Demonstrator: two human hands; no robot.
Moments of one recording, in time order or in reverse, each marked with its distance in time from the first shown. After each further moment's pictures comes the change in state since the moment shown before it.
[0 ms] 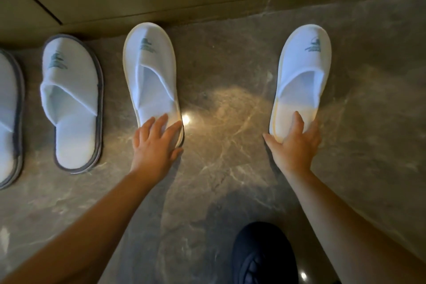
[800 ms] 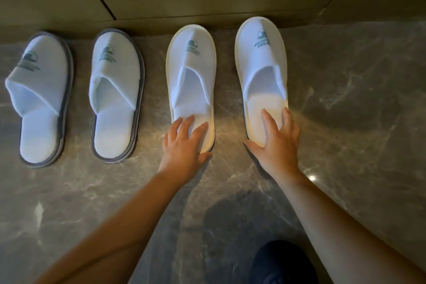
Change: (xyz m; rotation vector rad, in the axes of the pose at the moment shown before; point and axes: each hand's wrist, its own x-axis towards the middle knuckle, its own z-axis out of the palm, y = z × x) left_hand -0.001 -0.004 -0.004 -0.110 -0.026 -0.107; right_hand -0.010 -0.068 0.040 0.009 -0.169 -0.432
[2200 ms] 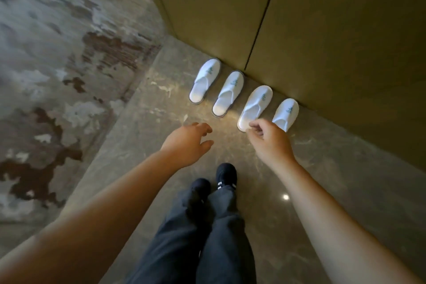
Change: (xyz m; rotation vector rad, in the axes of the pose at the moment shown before) left_hand -0.372 0.145 -0.509 -0.352 -0.039 -0.429; right_hand -0.207 -0.384 -0.472 0.152 -0.645 -0.317
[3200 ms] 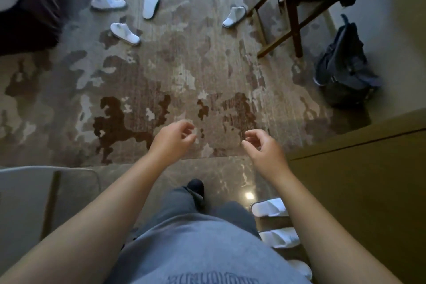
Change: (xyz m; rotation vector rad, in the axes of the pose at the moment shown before) left_hand -0.162 -0.335 -0.284 -0.798 0.850 -0.710; right_hand 0.084 -0.488 0.256 -0.385 -0.566 -0.650
